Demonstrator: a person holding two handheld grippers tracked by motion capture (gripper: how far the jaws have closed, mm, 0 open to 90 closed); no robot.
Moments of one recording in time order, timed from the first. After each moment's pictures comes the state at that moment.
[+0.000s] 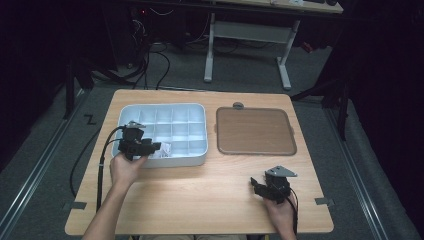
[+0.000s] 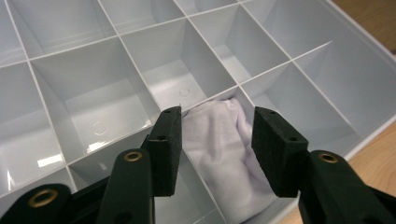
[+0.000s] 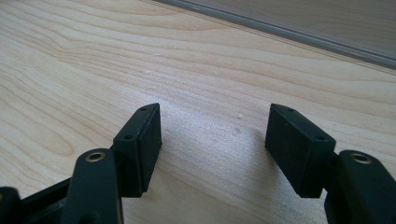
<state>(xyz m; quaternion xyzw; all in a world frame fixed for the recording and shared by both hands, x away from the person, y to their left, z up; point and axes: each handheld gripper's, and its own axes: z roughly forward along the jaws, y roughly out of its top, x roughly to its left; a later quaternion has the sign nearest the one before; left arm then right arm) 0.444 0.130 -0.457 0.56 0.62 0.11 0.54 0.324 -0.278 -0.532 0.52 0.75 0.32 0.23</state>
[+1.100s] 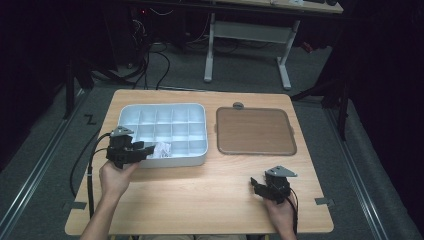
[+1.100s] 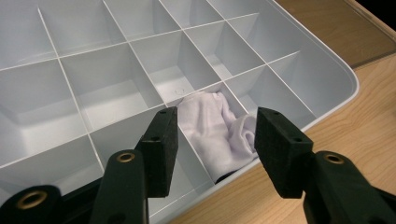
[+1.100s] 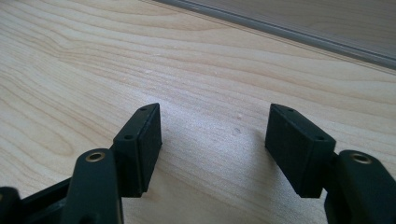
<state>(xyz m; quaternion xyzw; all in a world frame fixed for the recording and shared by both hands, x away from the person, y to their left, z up) 0.410 0.150 -0.441 0.54 0.60 0.11 0.57 0.324 -0.278 -0.532 0.52 0.75 0.32 0.23</state>
